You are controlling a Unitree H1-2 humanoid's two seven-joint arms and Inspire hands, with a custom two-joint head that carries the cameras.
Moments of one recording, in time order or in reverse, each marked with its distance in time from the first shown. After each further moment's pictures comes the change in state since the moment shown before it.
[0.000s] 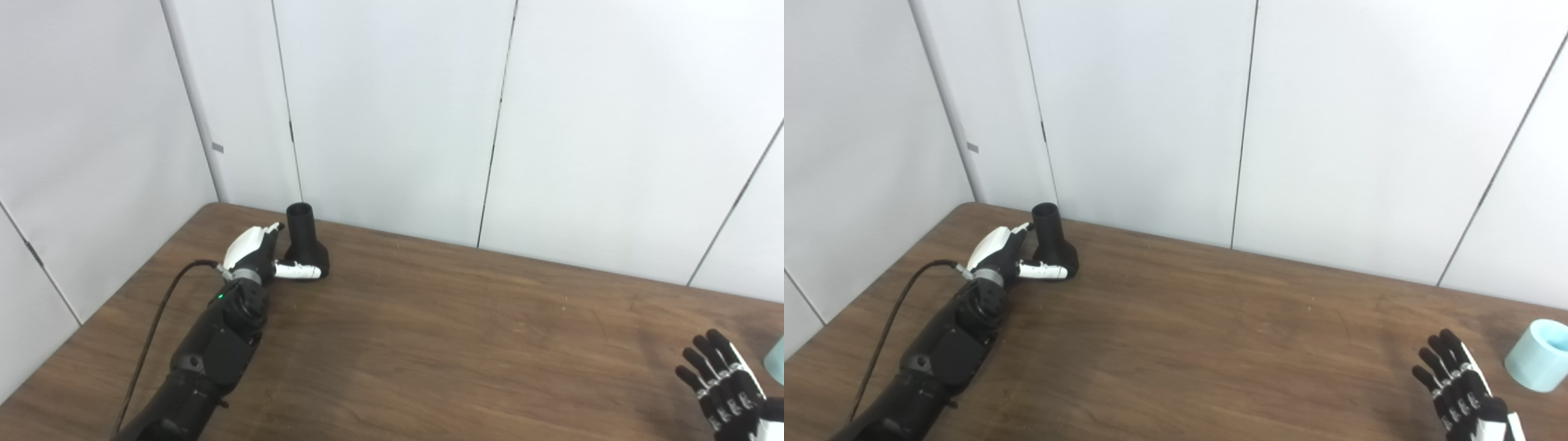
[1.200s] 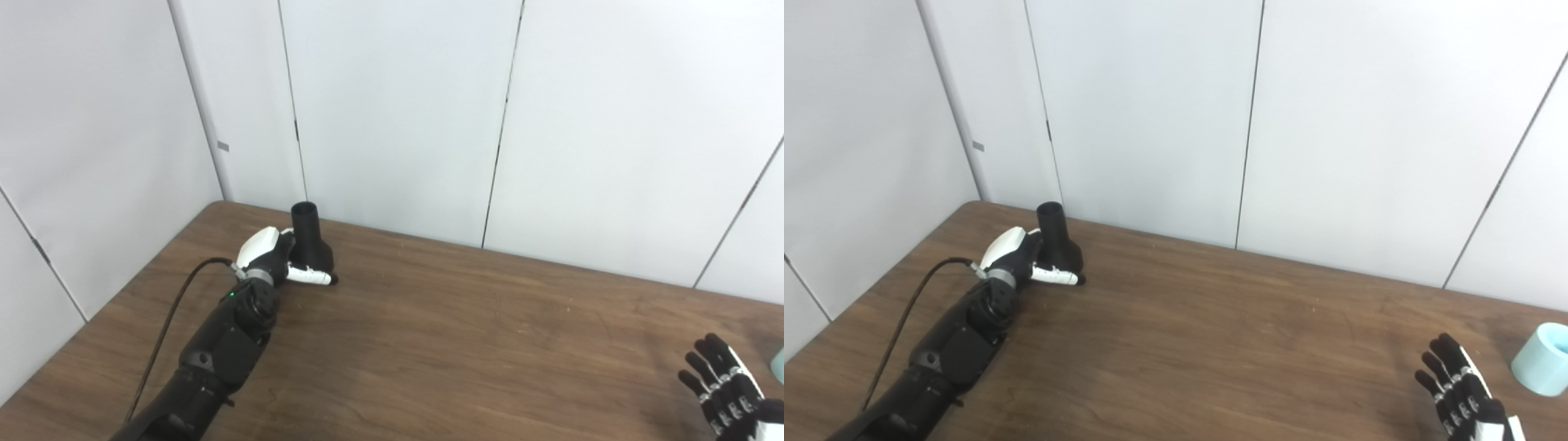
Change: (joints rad) left arm -0.022 0.000 -0.067 0.014 0.006 -0.002 -0.043; right arm 0.006 0.000 0.001 -0.016 -0.019 0.021 -0.010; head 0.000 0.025
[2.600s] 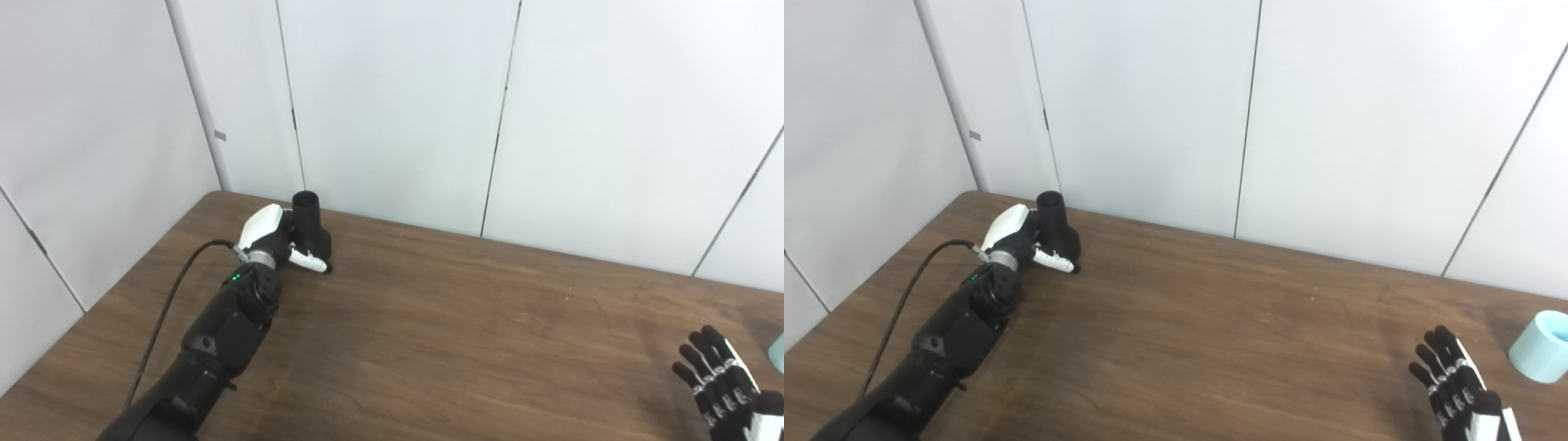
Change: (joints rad) left arm -0.009 0.005 -0.008 0.008 0.015 -0.031 0.058; right arm 0.017 0.007 -0.001 -0.031 0.007 0.025 0.001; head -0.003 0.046
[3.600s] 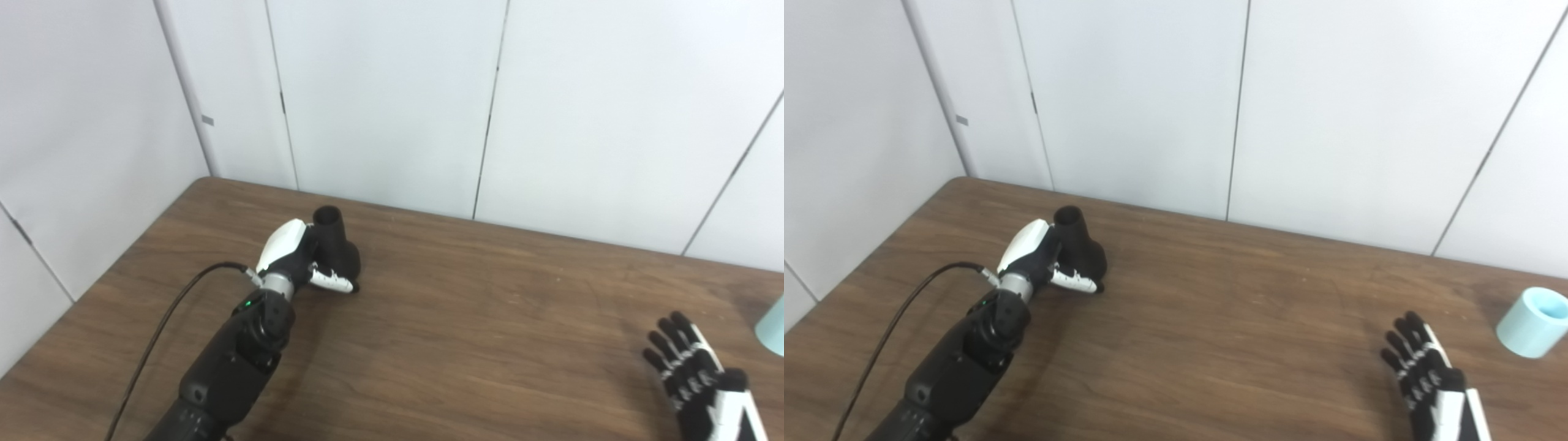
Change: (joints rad) left arm 0.183 -0.083 -0.056 -0.388 0.003 0.052 -0.095; right arm 0.035 0.045 0.022 -0.062 -0.021 0.074 -0.030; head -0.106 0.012
